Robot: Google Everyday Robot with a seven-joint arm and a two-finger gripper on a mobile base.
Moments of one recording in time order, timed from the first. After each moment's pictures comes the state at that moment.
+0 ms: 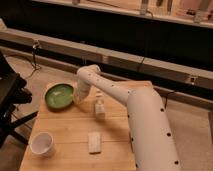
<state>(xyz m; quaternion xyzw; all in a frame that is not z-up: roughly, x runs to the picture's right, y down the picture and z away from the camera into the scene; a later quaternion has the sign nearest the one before) -0.177 0.080 0.940 -0.19 -0.36 -0.44 0.80</state>
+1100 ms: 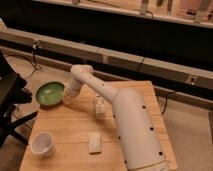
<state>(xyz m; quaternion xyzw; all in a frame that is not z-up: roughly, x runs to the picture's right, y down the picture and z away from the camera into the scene) -0.237 0.078 0.940 -0.15 -0.43 -0.47 0.75</state>
